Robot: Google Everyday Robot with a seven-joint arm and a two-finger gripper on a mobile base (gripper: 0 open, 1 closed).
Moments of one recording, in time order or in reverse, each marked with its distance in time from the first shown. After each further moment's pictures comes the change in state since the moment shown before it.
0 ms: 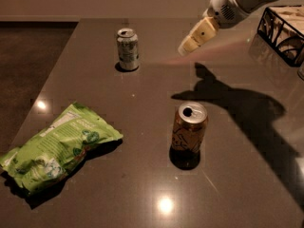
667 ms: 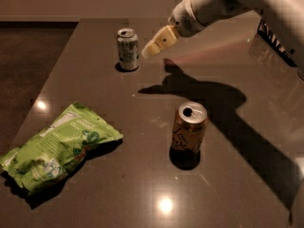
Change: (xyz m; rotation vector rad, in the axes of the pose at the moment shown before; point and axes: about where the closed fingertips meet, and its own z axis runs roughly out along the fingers) arm -0.057 0.027 0.077 -0.056 -0.144 -0.016
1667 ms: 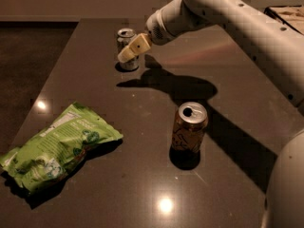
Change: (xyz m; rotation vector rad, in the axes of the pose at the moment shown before) arm -0.024 0.009 0.075 -0.004 -0.054 0.033
